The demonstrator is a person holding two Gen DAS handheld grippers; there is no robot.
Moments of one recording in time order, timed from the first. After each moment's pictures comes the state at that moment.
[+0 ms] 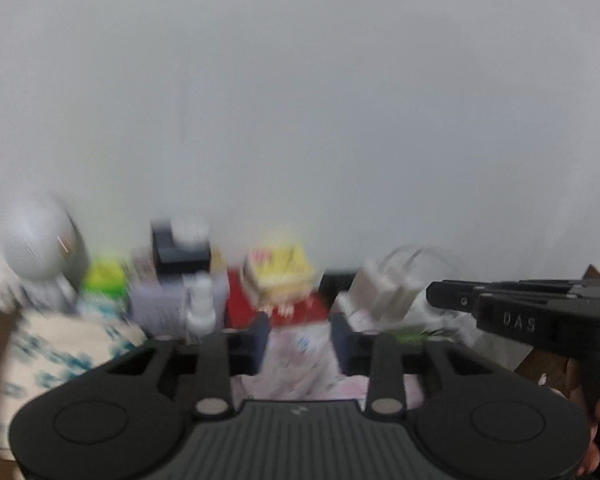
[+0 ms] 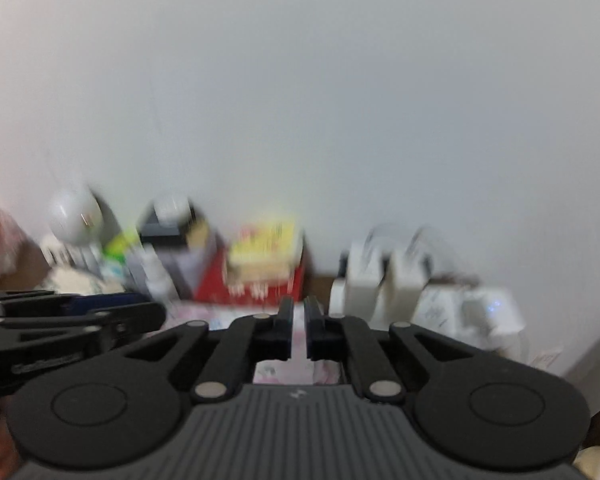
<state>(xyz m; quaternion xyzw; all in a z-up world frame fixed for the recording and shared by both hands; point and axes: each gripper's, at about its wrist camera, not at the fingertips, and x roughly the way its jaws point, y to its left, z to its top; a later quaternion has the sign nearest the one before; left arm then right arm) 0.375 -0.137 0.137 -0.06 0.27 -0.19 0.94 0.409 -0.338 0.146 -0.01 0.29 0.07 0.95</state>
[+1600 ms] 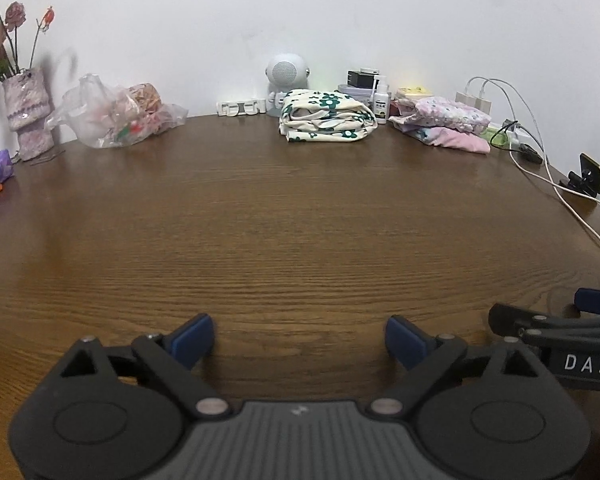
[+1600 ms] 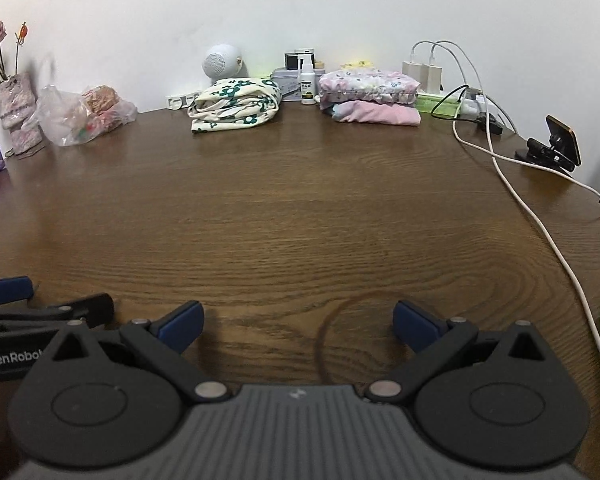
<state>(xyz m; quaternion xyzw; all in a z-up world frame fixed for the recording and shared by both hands) 0.024 0.001 0.001 0.01 0.34 0.00 0.94 0.030 -0.188 -0.001 0.02 0.34 0.04 0.94</state>
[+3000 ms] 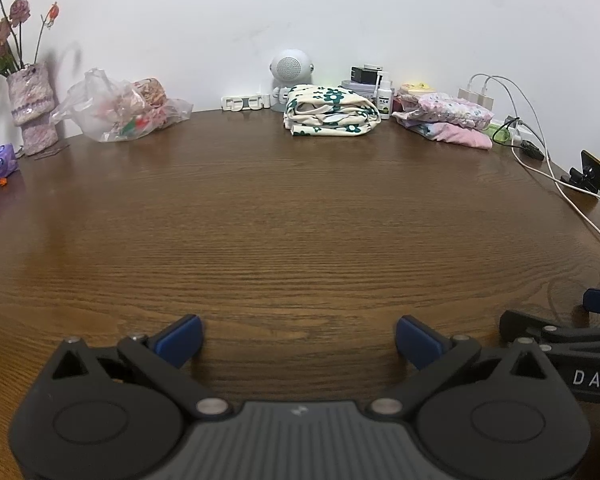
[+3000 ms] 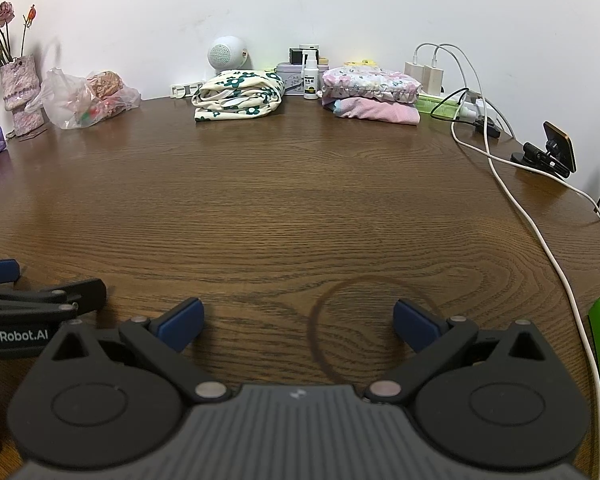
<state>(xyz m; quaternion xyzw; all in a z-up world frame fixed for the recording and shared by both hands) 0.015 0.003 0.001 0.00 0.35 0.00 0.94 0.018 -0.187 -0.003 -0.01 0.34 0.05 0.94</state>
